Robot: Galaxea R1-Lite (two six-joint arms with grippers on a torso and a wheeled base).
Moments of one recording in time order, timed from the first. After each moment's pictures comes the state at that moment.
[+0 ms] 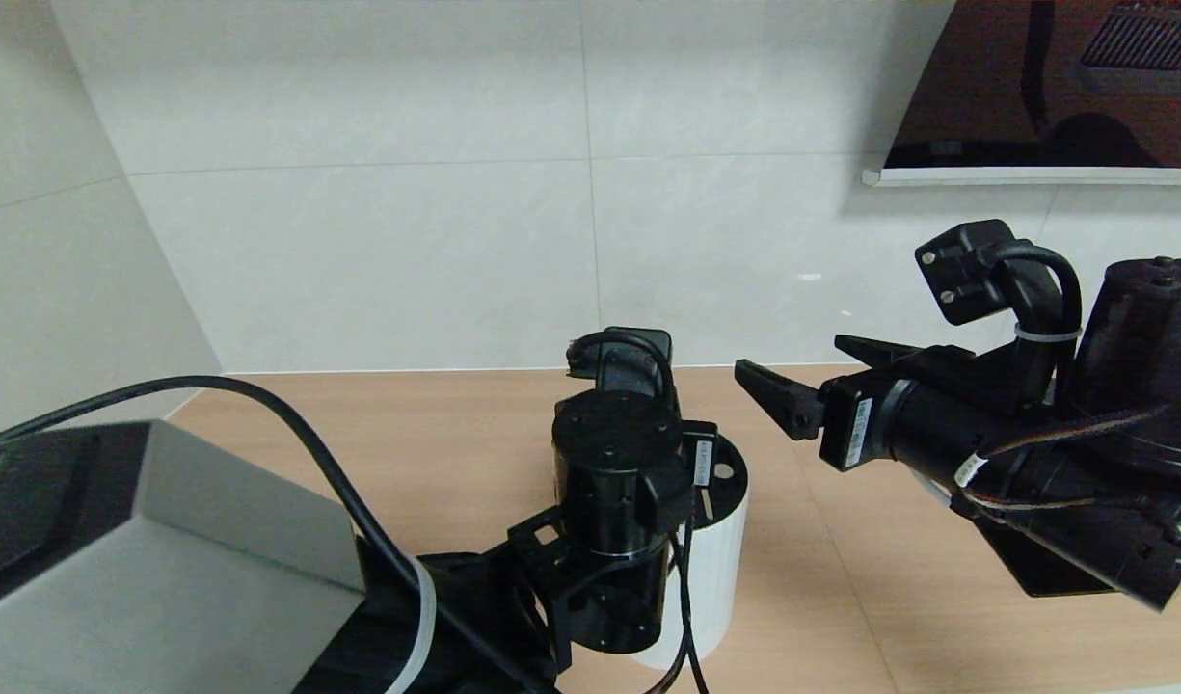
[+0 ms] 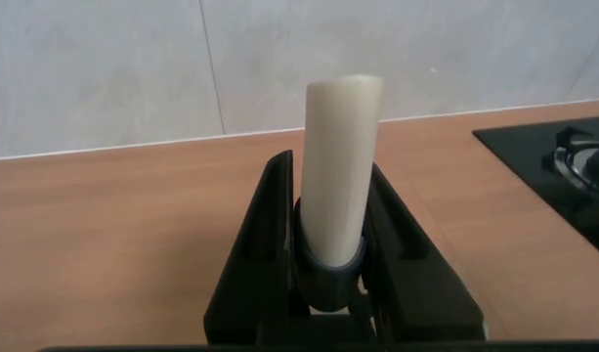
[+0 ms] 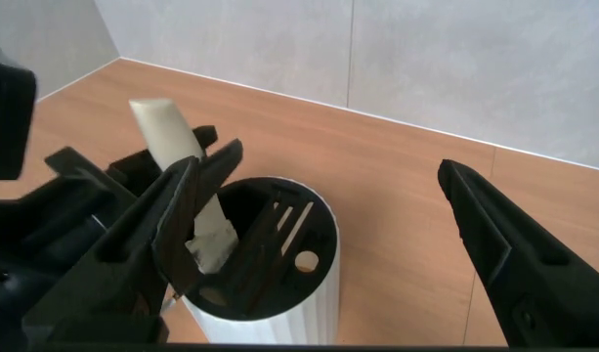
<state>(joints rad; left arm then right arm) -0.94 2.06 -0.94 -1.08 0.77 -0.06 0.77 1.53 -0.74 -0.75 -0.29 0.07</state>
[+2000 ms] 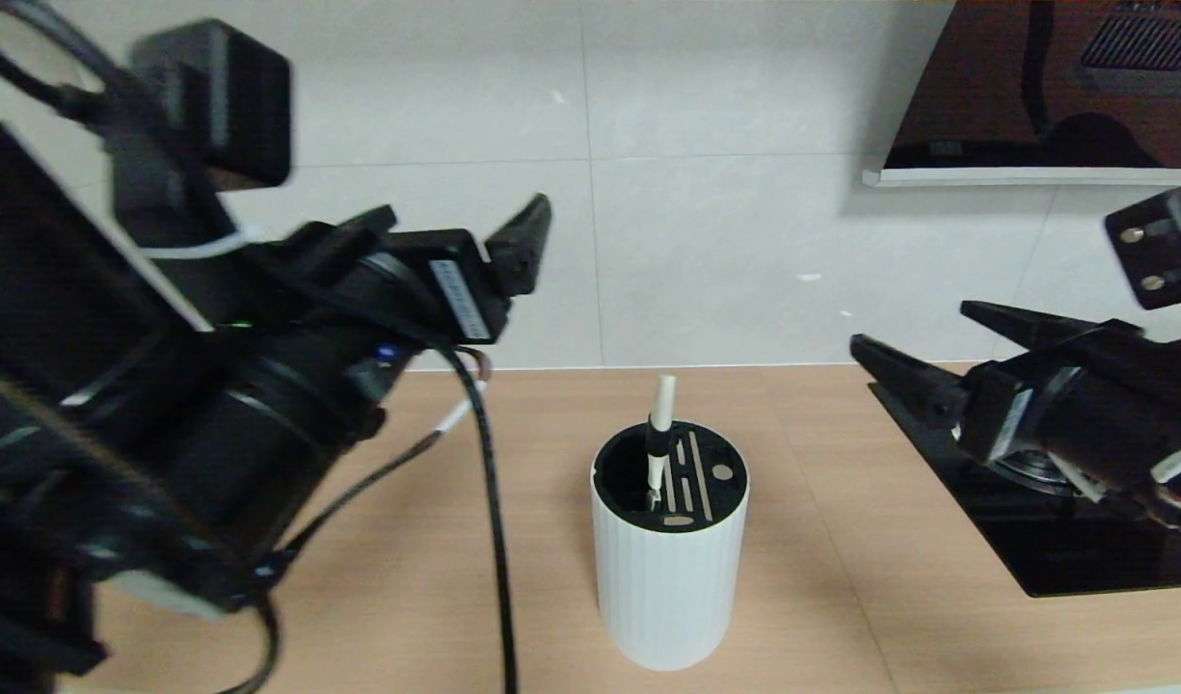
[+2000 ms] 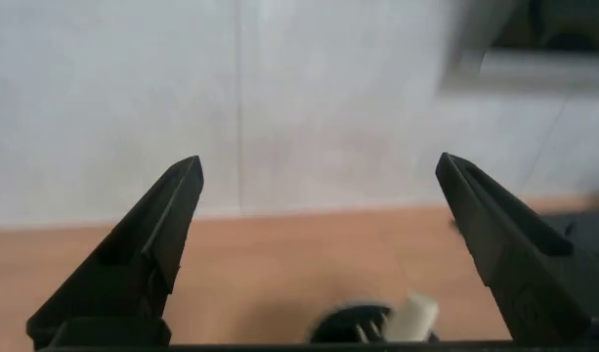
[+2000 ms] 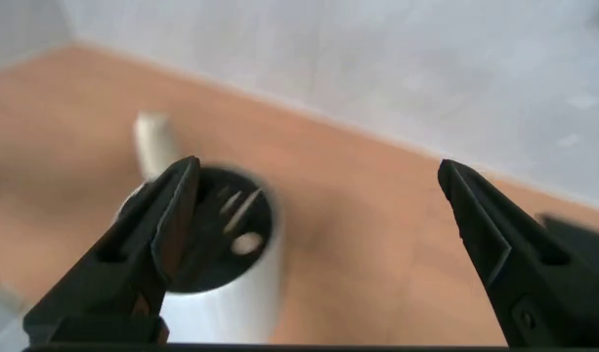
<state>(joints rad) -0.81 1.47 -0.79 -0.96 0.60 0.03 0.65 1.31 -0.62 -0.75 -0.28 -0.07</state>
